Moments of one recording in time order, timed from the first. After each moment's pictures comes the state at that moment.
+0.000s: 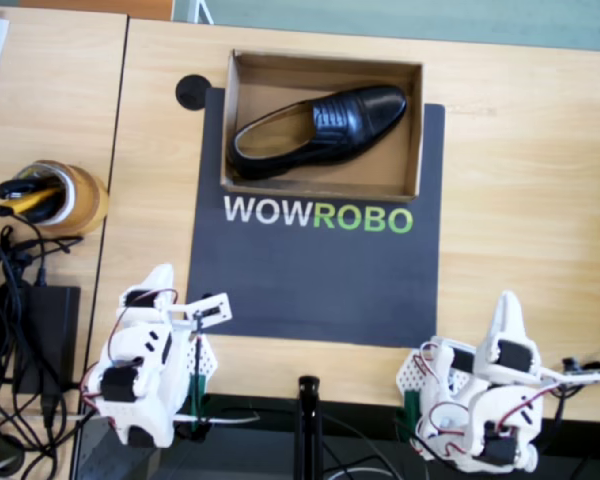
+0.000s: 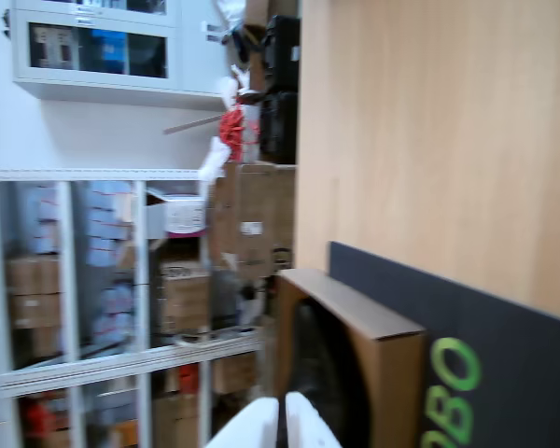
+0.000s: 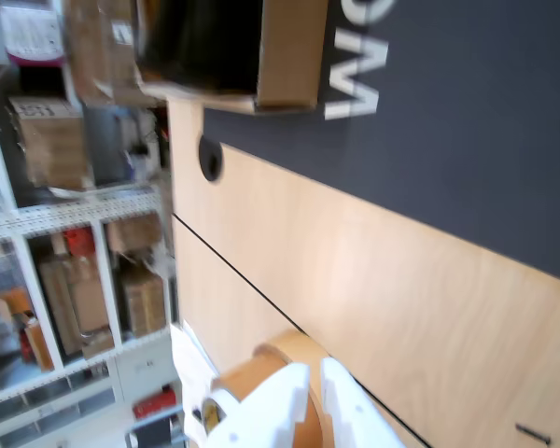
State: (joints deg) arm 0 -1.8 189.6 139.7 83.9 -2.3; arm 1 8.3 190.0 126.3 81.0 -8.0
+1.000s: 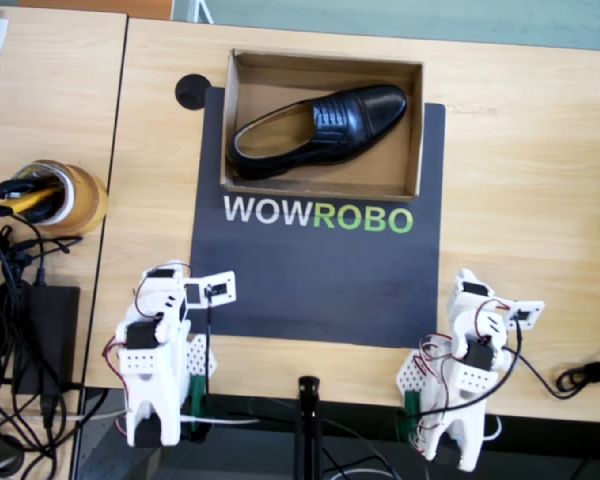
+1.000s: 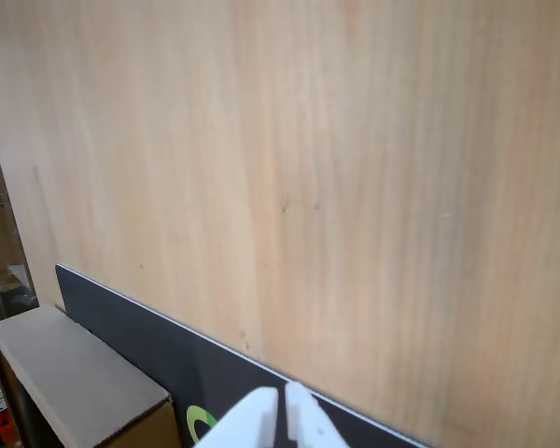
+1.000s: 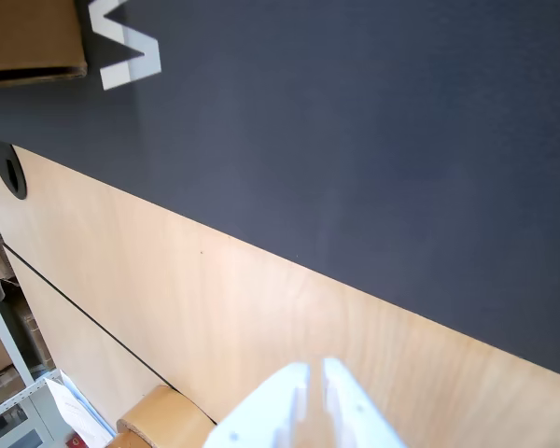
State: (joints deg) arm 0 -5.0 189.6 172.2 68.6 3.0; arm 1 7.7 192.8 178.3 58.6 -6.2
